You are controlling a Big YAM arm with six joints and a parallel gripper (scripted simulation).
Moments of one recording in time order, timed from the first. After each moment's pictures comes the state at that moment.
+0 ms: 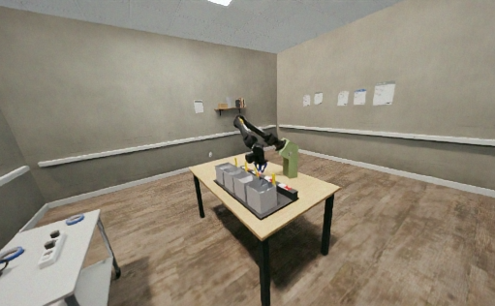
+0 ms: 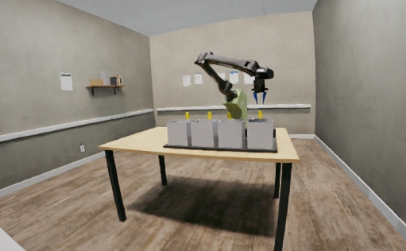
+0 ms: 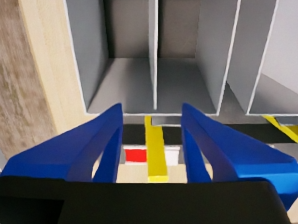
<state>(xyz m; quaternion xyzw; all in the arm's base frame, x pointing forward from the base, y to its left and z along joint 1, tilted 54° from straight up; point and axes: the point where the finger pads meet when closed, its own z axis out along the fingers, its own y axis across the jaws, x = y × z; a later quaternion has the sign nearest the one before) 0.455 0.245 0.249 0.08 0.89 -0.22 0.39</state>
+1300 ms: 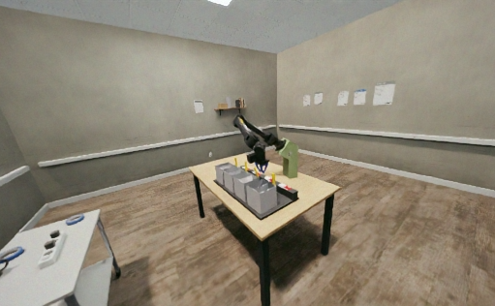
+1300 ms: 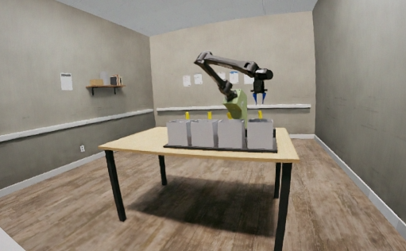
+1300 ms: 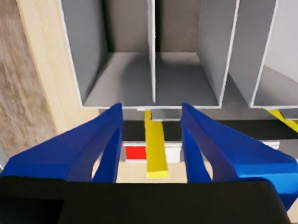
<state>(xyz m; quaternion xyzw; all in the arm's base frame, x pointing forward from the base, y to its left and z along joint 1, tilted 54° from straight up) 0.448 0.240 0.238 0.08 0.89 -0.21 0.40</state>
